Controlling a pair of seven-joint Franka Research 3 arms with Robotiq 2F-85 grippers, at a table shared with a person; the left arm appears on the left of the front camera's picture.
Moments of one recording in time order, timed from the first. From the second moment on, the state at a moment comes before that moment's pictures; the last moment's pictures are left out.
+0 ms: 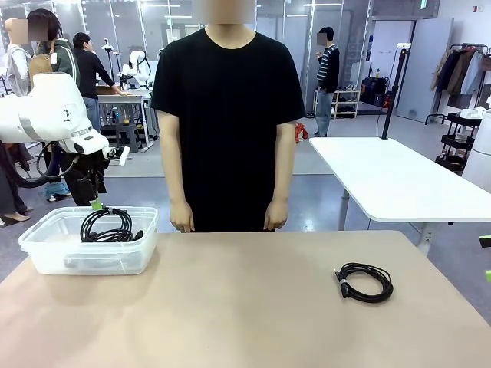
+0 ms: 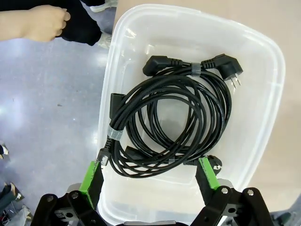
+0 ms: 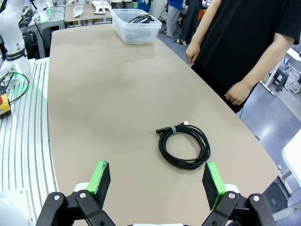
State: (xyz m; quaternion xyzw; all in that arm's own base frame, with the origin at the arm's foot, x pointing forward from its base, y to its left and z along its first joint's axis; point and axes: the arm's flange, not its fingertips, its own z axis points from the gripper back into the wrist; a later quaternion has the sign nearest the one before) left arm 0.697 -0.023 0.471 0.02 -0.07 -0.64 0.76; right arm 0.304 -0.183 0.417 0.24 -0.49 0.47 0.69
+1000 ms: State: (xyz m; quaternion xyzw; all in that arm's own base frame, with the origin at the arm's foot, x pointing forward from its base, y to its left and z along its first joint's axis) left arm 0.643 0.027 0.518 -0.05 -0.13 -0.56 0.81; right arm 0.304 -0.182 0.416 0.24 -0.49 0.47 0.69
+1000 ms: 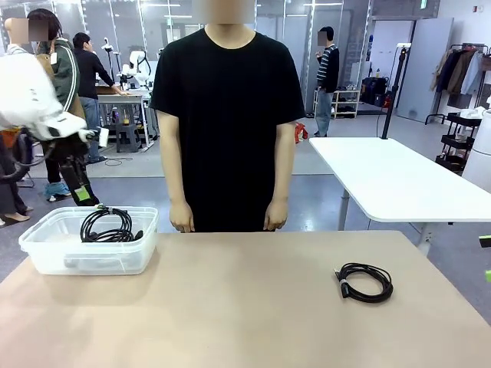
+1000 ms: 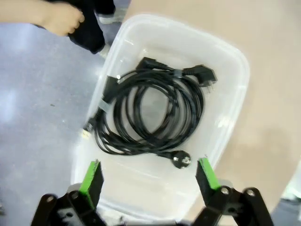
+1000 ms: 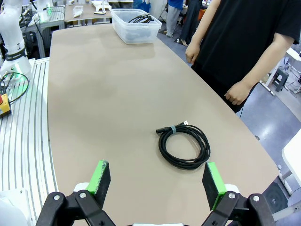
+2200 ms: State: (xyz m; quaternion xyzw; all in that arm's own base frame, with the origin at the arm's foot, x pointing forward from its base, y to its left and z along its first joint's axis) left arm 0.405 0.099 0.462 -0.23 -0.34 -0.58 0.70; right arm 0.304 -0.183 0.417 0.24 -0.49 0.47 0.69
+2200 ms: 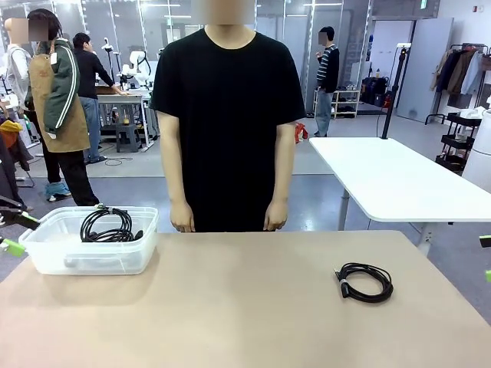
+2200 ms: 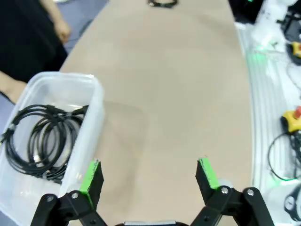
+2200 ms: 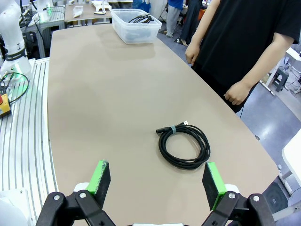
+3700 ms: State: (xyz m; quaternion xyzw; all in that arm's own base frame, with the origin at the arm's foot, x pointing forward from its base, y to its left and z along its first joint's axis) left arm 0.408 0.102 0.462 -0.22 -0.34 -0.58 0.71; right arm 0.419 0.036 0.400 0.20 -0.25 0.37 0.87
